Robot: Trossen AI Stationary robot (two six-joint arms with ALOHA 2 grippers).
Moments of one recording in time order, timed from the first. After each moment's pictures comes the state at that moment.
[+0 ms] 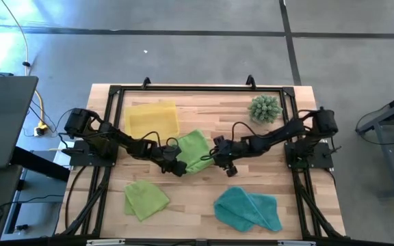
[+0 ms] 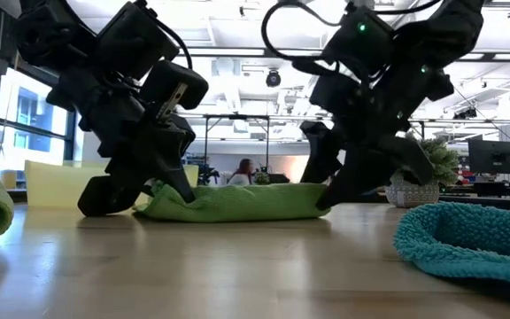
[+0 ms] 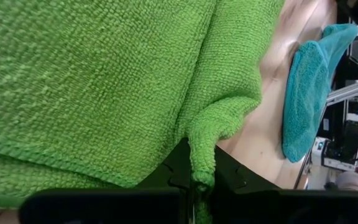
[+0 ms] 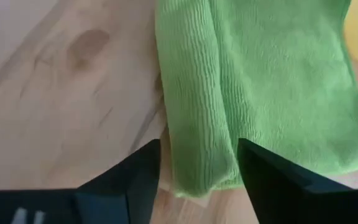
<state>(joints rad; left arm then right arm) -0.05 1.73 0.56 0.37 0.14 -1.26 0.09 1.72 0.74 0.15 0.03 -0.45</state>
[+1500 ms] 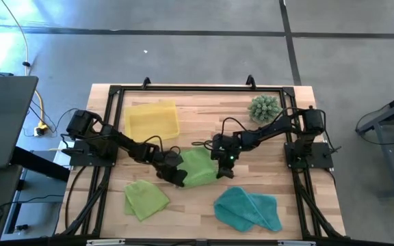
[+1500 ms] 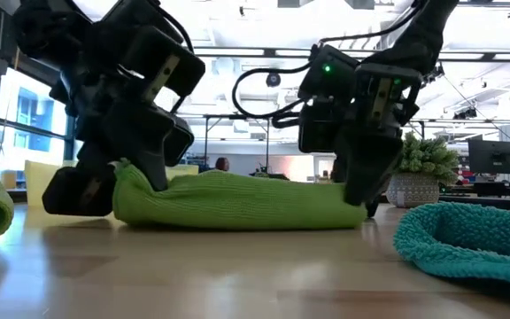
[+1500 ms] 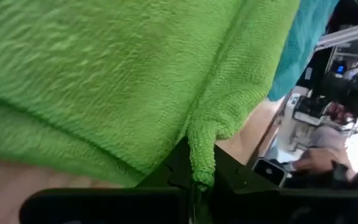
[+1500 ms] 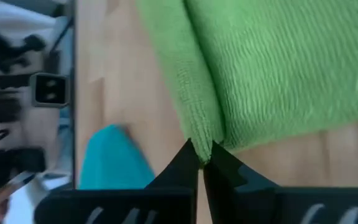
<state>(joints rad) -0.11 1.73 0.62 0.35 0.37 -1.38 -0.02 1.86 0.83 -0.01 -0.72 0.37</state>
